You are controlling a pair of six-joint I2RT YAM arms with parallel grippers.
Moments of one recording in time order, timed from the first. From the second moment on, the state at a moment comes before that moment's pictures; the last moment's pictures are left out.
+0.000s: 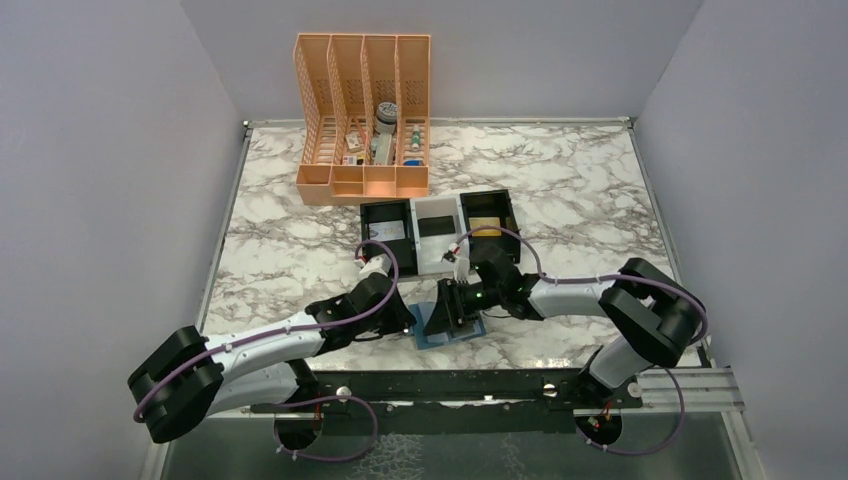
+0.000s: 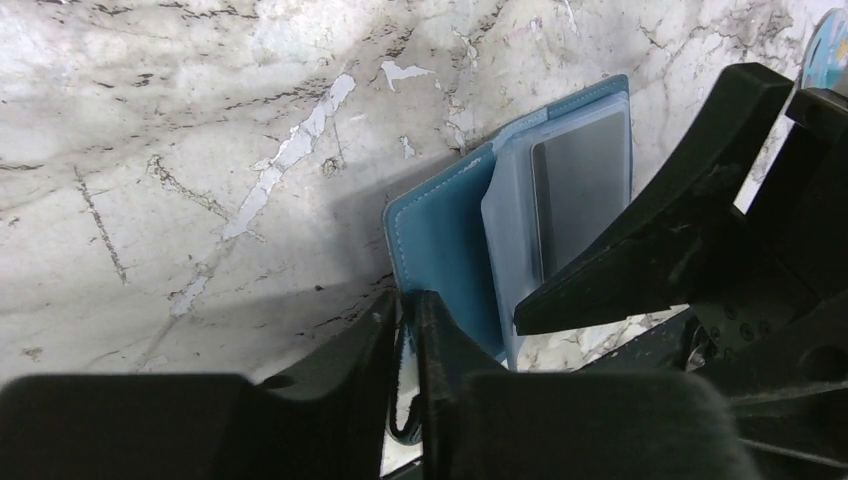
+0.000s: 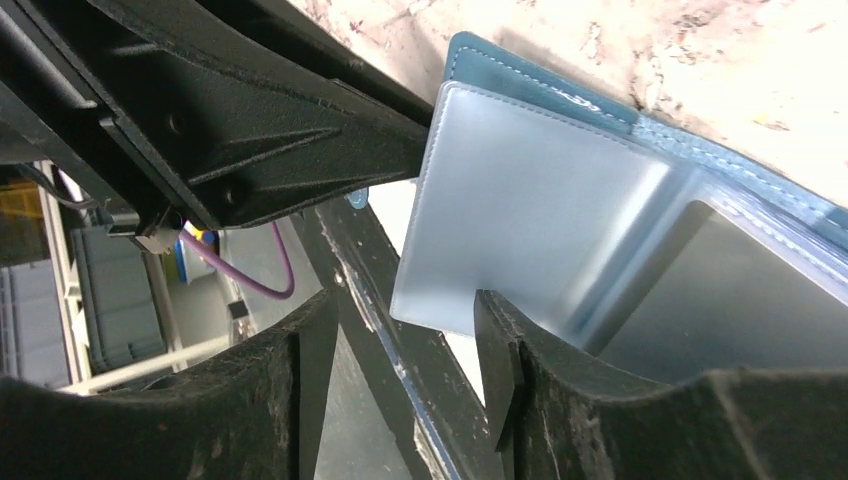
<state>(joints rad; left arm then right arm) -0.92 1.06 0.35 -0.09 -0.08 -1.03 0.84 1.55 0.57 0.28 -0.65 0.75</state>
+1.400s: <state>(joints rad) -0.92 1.18 0.39 -0.03 -0.08 -1.04 0.82 1.14 0.55 -0.10 -0.12 0.78</state>
